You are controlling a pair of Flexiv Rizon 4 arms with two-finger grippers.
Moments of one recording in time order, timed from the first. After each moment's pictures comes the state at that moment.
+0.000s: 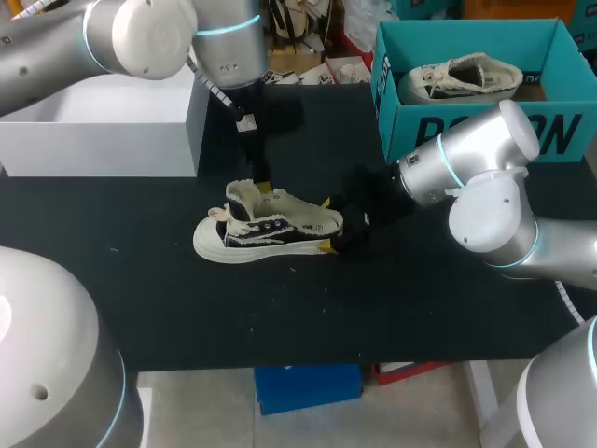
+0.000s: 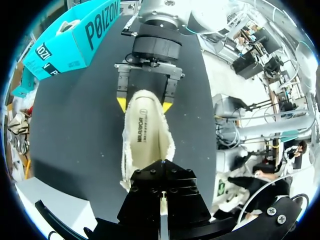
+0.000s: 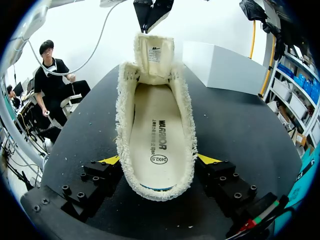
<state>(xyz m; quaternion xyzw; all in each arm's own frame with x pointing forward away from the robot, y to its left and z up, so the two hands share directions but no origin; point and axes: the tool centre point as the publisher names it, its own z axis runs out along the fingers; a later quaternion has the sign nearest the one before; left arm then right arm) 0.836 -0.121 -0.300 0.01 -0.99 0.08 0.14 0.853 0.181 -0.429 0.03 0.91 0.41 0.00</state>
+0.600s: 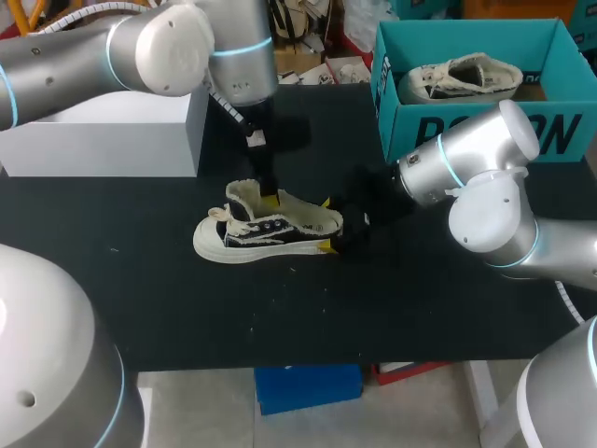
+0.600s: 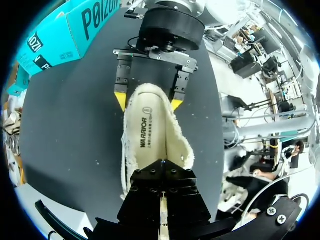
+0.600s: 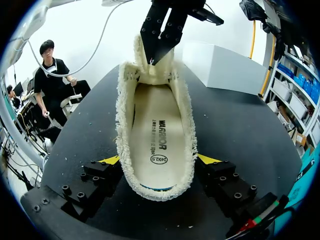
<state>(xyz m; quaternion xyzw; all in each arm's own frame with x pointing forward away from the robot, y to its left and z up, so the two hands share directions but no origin) 0.844 -0.130 -0.340 0.01 -0.98 0.08 0.16 0.853 0.181 -0.429 0.03 0.91 0.41 0.00</state>
